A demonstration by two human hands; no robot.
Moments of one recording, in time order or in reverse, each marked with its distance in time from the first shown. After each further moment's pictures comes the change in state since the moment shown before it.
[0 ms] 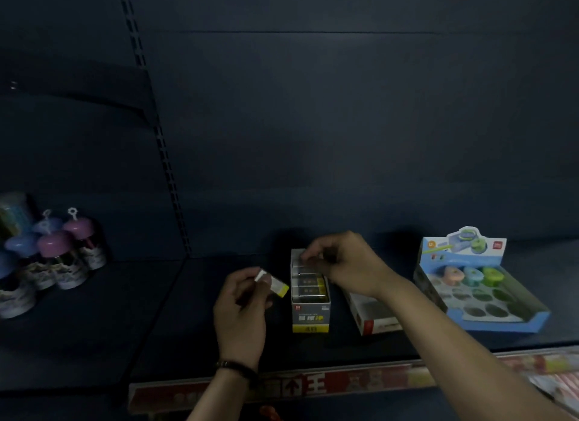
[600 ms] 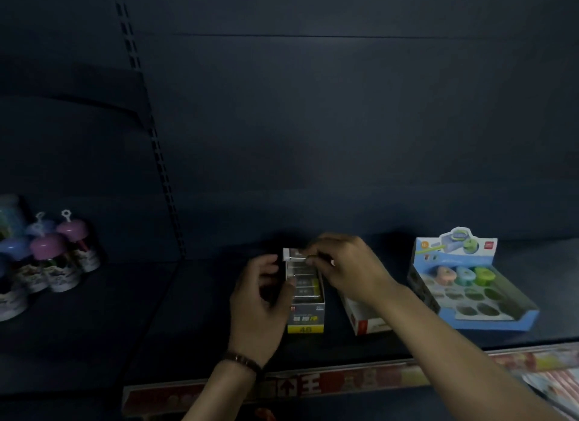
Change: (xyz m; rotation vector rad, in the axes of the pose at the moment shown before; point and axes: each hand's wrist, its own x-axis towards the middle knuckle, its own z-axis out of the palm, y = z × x) left_hand 0.000 0.003 0.014 0.359 -0.256 0.303; right_hand -0.008 0.009 0.002 -0.421 0.189 -0.276
